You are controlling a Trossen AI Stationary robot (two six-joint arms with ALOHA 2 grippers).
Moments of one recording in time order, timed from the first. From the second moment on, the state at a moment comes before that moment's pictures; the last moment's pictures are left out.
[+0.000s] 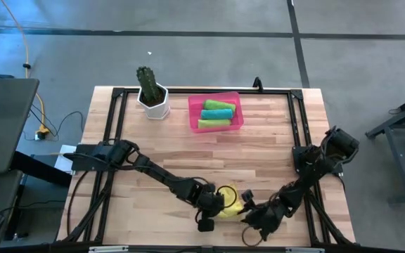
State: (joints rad) left arm -0.32 2.27 1.58 -0.35 0.08 -0.46; right arm 0.84 1.75 0.77 0.15 0.39 0.11
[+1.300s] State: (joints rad) left arm -0.29 2.28 1.57 -0.24 0.26 -0.44; right arm 0.87 1.90 0.77 0.29 0.71 0.00
